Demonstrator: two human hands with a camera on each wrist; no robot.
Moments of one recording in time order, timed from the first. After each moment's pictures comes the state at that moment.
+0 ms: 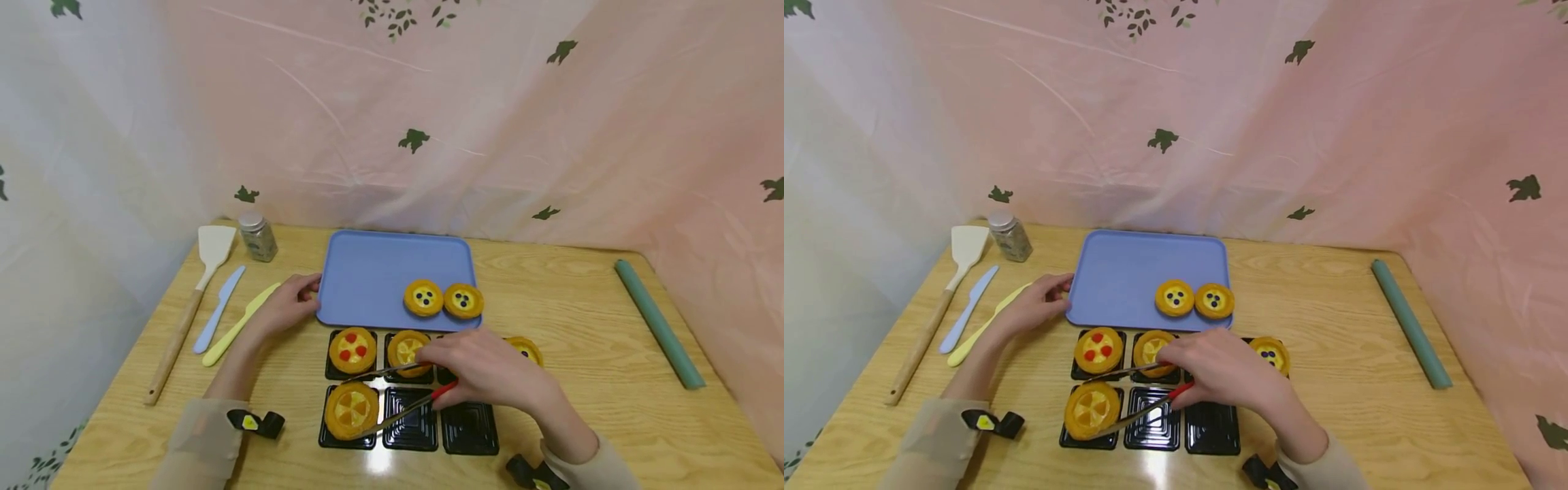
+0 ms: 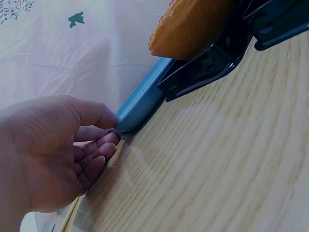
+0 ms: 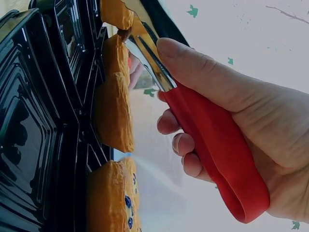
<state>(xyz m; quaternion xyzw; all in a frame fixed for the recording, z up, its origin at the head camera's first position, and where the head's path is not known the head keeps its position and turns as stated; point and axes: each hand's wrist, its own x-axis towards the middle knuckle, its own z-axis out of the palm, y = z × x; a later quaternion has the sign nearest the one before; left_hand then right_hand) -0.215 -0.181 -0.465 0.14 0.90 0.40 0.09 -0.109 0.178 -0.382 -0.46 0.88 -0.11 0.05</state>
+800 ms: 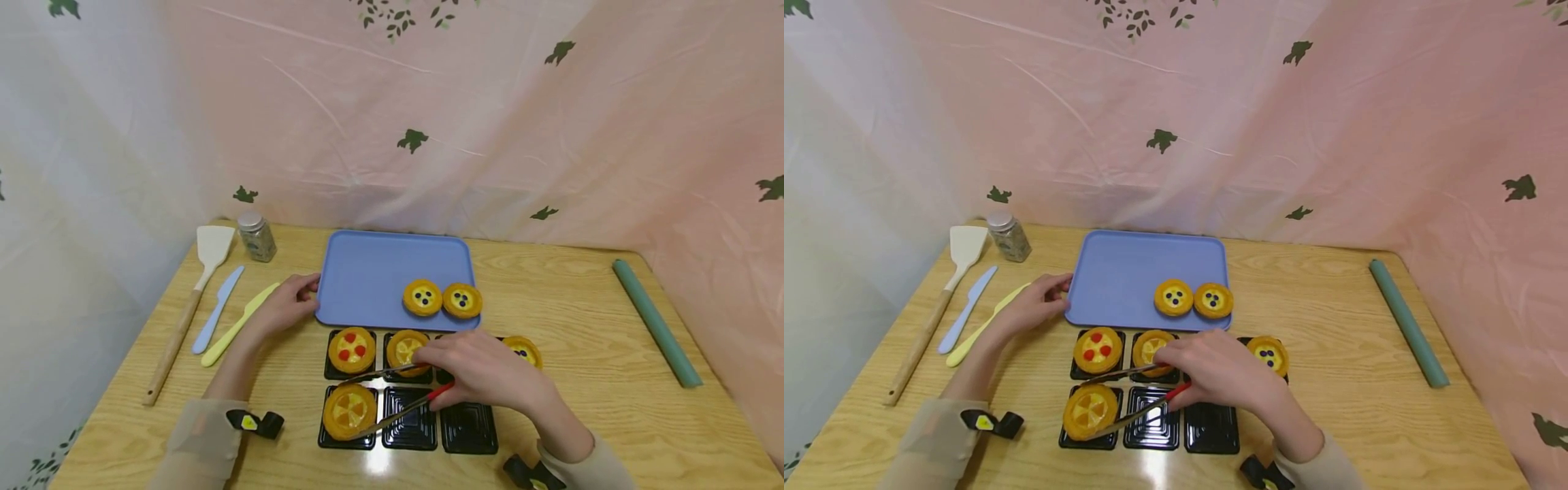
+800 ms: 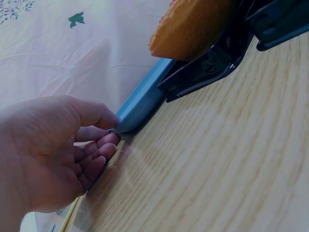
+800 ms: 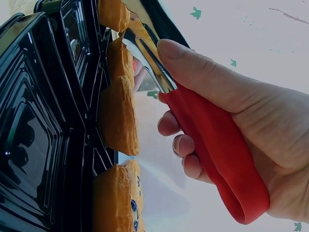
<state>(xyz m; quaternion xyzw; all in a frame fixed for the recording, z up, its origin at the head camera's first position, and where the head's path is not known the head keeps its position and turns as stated) -0.215 -0.181 -0.462 0.14 0.90 0.40 0.10 -0.107 0.174 -0.382 -0.45 0.88 -0.11 0.07</state>
